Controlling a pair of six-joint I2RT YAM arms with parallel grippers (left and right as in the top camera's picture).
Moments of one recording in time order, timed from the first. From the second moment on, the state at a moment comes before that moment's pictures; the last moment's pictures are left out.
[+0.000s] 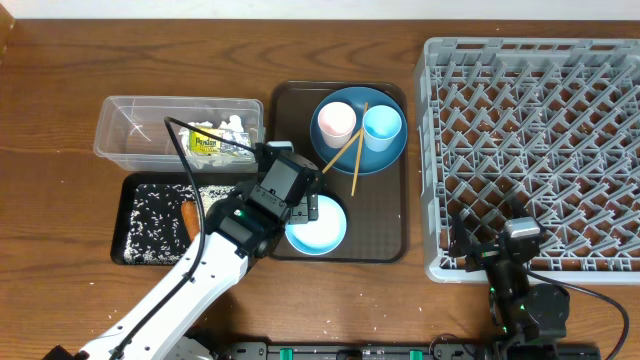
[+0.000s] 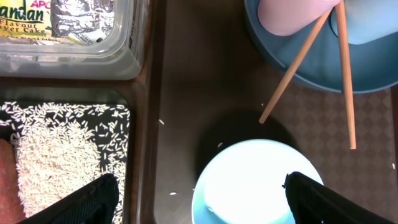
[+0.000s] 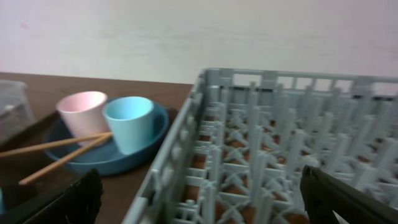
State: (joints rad) left arm -0.60 1.27 0.90 -0.69 -0.27 -0.56; right arm 0.06 0.01 0.01 -0.06 -0.14 0.04
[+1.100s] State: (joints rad) left arm -0.54 1.27 0.90 -0.70 -0.28 -0.56; right arm 0.06 0.99 1.47 -1.17 -0.41 0.22
